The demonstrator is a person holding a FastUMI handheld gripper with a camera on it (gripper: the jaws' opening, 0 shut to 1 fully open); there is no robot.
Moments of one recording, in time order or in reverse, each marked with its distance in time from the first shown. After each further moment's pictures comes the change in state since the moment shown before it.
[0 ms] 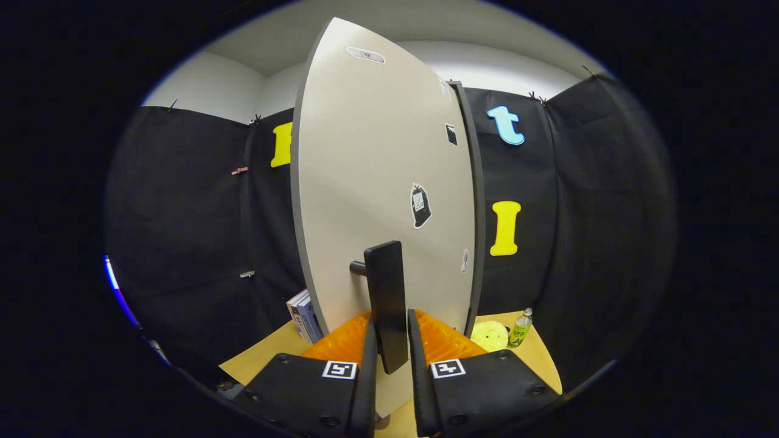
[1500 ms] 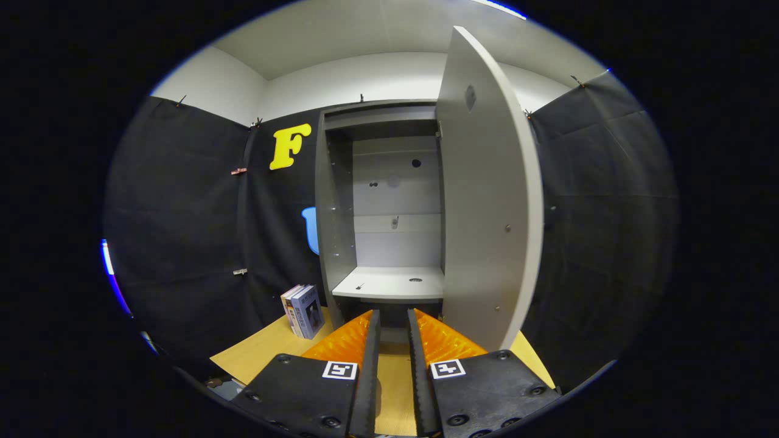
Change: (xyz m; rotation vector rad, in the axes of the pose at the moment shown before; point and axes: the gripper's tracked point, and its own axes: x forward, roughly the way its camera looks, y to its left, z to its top) arm -0.049 0.015 -0.048 -0.041 -0.035 -0.030
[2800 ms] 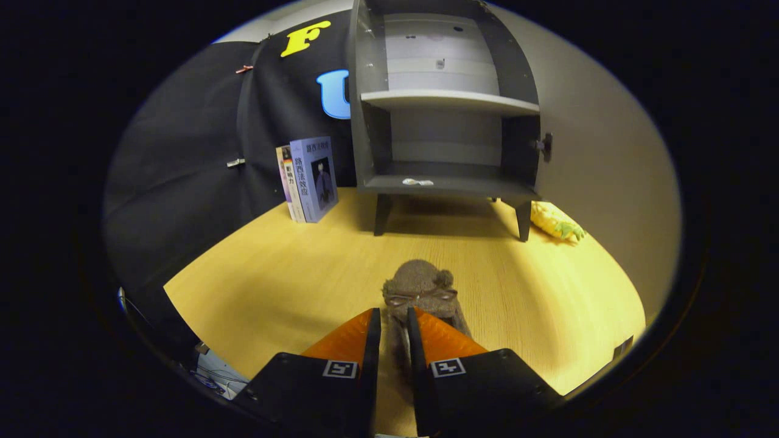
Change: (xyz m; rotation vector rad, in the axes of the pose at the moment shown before) arm 0.114 0.083 -0.402 -0.011 0.445 0.021
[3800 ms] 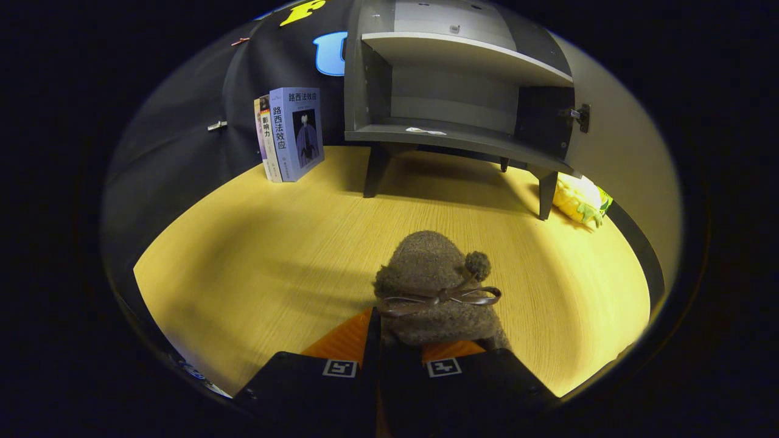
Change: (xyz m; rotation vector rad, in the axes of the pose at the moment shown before) arm 0.073 0.000 -0.033 -0.065 0.148 -0.056
